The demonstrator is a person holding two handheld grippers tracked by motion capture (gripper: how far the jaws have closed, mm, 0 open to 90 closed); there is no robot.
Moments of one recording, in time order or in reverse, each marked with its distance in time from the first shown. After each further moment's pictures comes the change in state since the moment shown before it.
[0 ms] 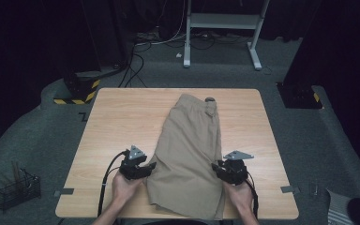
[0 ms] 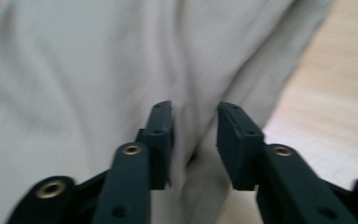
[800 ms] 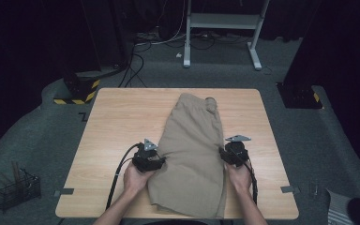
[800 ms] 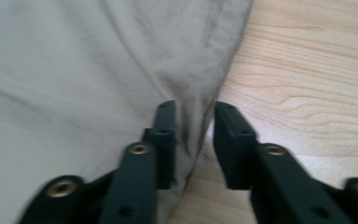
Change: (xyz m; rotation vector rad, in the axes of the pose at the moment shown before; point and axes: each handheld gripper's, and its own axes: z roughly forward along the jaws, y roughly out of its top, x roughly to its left) left arm -0.010 0.017 0.037 0.060 0.008 0.035; right arm -0.039 0.026 0.038 0.053 -0.171 0.044
